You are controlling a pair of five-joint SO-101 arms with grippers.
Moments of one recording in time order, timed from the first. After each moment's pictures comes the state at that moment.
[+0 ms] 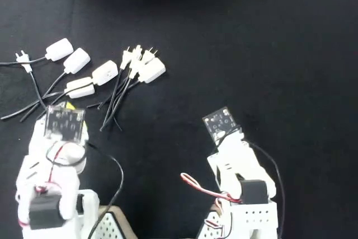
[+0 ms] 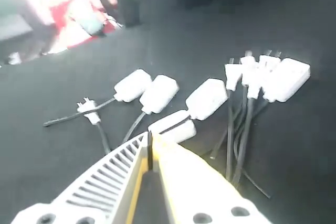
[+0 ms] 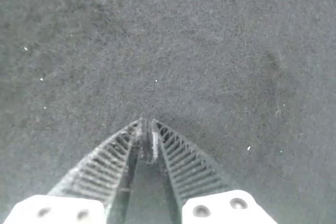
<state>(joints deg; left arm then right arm) -10.7 -93.9 67.0 62.5 -20.0 -2.3 -103.4 96.8 71.9 24.0</state>
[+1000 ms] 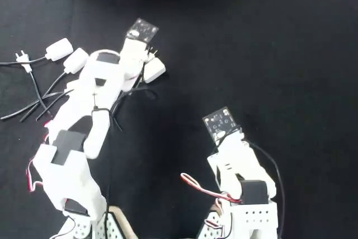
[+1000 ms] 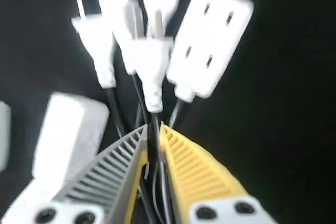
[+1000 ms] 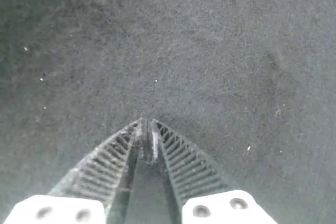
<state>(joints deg) 6.2 14.0 6.1 52.4 -20.7 -2.3 -103.4 96.8 71.9 24.0</state>
